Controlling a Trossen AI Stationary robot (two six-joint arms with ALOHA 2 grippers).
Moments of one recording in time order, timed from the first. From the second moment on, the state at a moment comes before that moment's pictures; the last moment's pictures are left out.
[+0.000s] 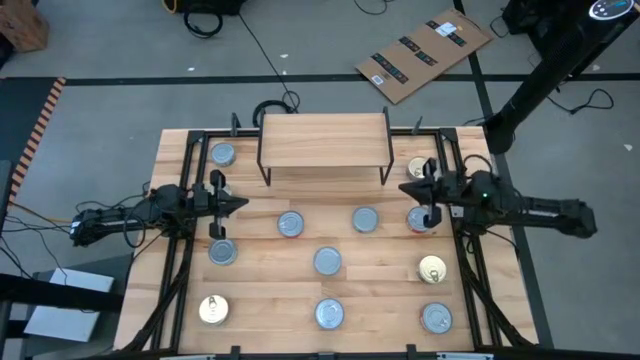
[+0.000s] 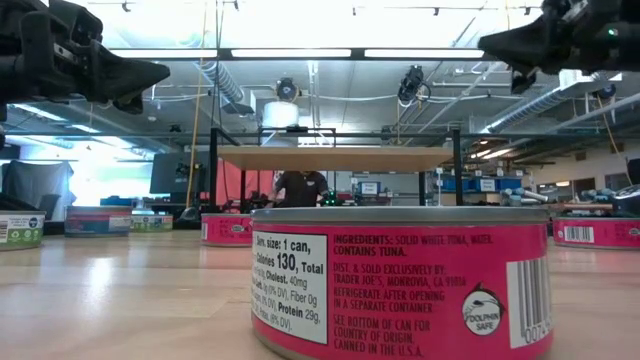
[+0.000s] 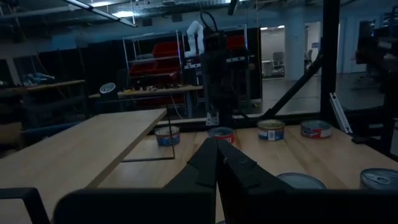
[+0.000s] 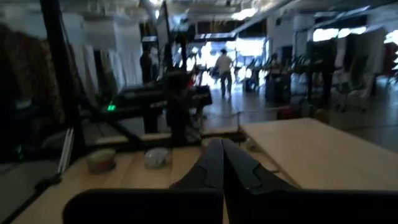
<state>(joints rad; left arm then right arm) 0.11 0.00 0.01 0.15 0.04 0.10 -0.18 0.36 0.21 0.25 -0.08 0.07</state>
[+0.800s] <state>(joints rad) 0.11 0.01 0.01 0.12 -0.01 0.08 -0.06 1.18 0.73 0.18 -0.02 -0.03</state>
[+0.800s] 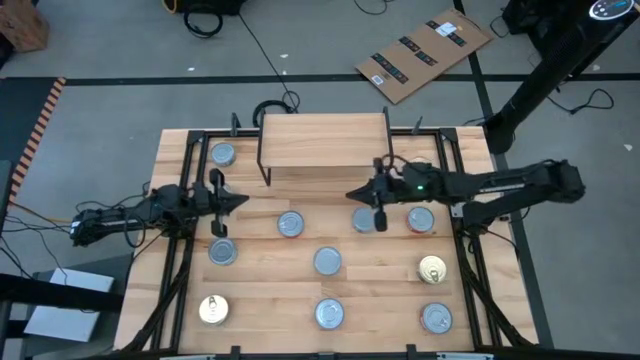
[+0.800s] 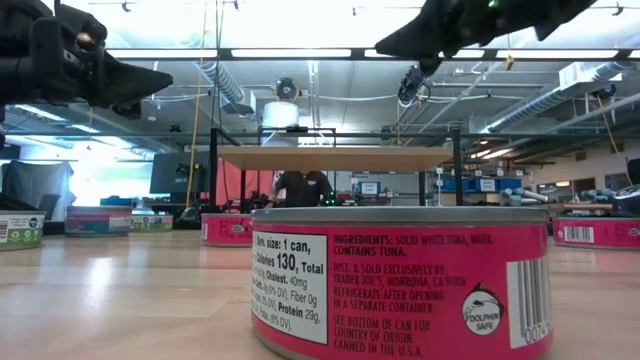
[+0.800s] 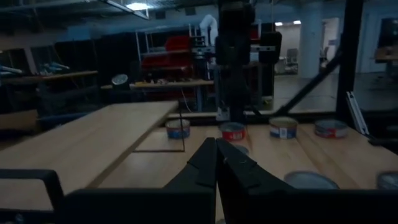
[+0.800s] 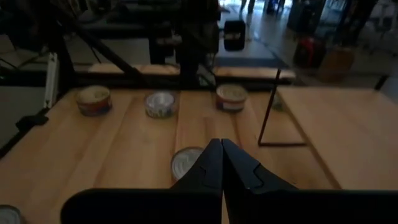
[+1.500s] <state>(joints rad) 0.11 0.01 0.01 0.12 -0.04 0.18 -0.03 1.68 1.06 0.07 -0.02 0.05</state>
